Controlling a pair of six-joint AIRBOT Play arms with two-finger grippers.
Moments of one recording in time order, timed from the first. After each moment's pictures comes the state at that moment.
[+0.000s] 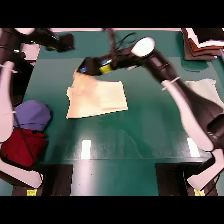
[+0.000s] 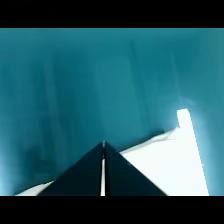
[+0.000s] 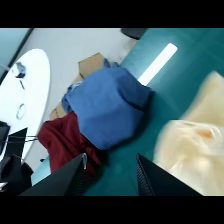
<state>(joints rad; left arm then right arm) -0.09 -1.65 2.04 1.21 -1.15 -1.59 0.61 -1.79 1.95 -0.56 0.99 1.31</state>
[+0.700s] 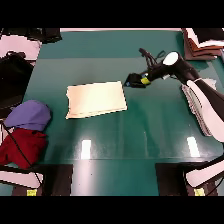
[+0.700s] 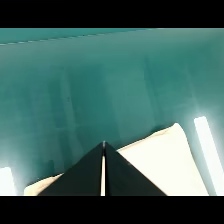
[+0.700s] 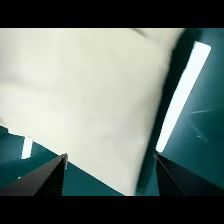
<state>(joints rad) -0.11 -1.56 2.05 1.25 -1.20 -1.55 0.20 -1.70 1.51 -0.84 1.16 1.37</state>
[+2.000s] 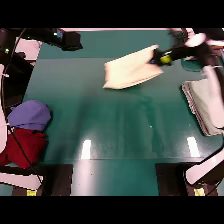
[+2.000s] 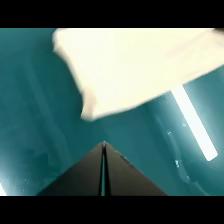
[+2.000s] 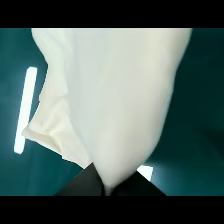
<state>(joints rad) -0.26 -1.56 2.02 1.16 -1.23 -1.47 -0.07 -1.78 1.91 -1.00 1.21 1.51</state>
